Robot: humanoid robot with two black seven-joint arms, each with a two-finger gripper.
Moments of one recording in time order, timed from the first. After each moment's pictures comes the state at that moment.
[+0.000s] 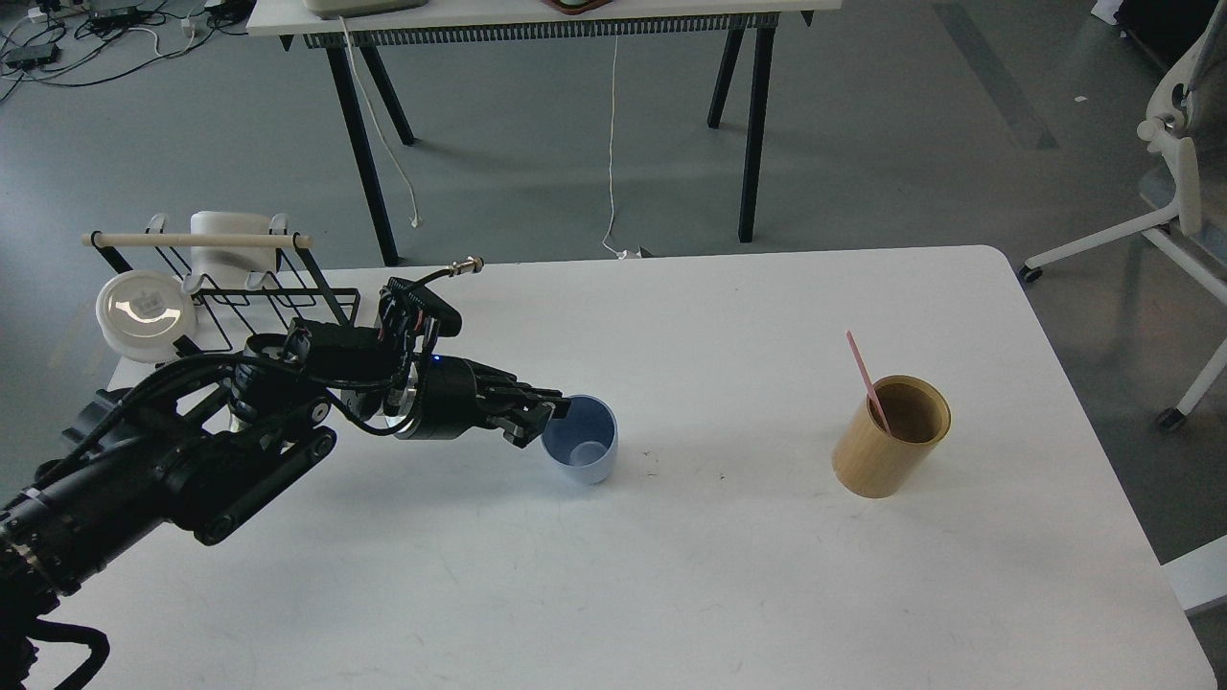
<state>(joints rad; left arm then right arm) -0.68 0.35 -0.65 -1.07 2.18 -0.49 -0.49 0.41 -0.82 0.87 0.62 -0.06 0.49 0.49</state>
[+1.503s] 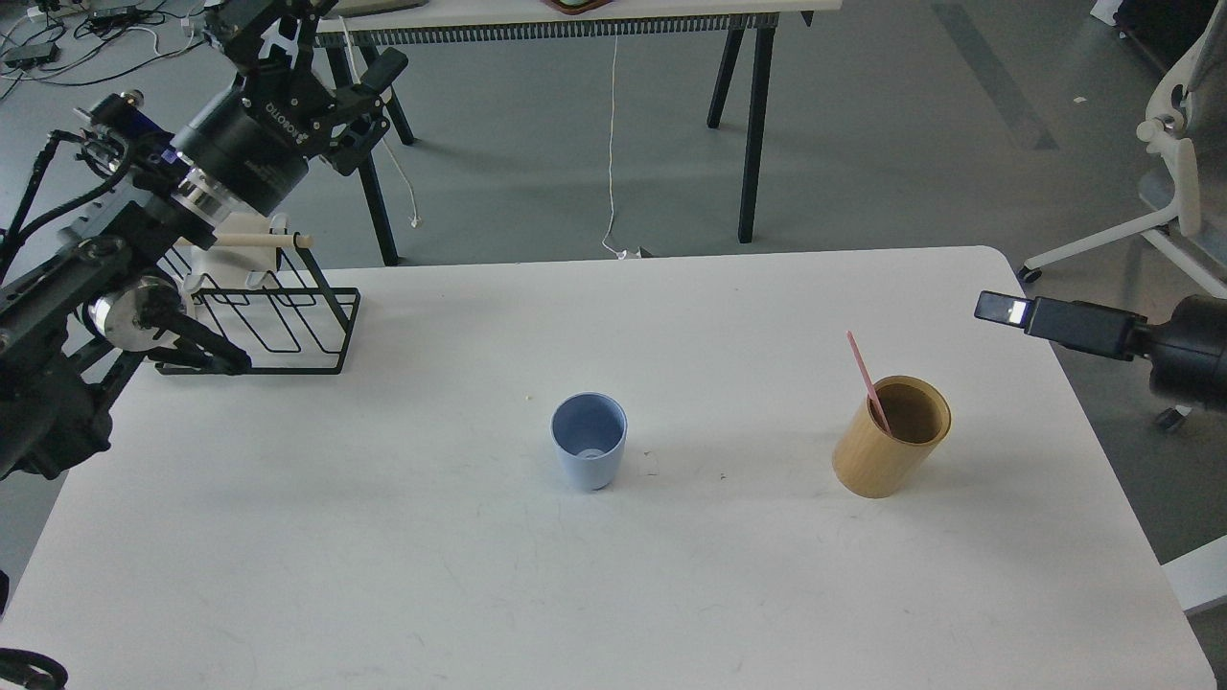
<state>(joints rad) -0.77 0.53 -0.79 -0.98 0.53 -0.49 -0.49 0.45 -1.17 0.75 1.47 -1.39 0.29 0.49</state>
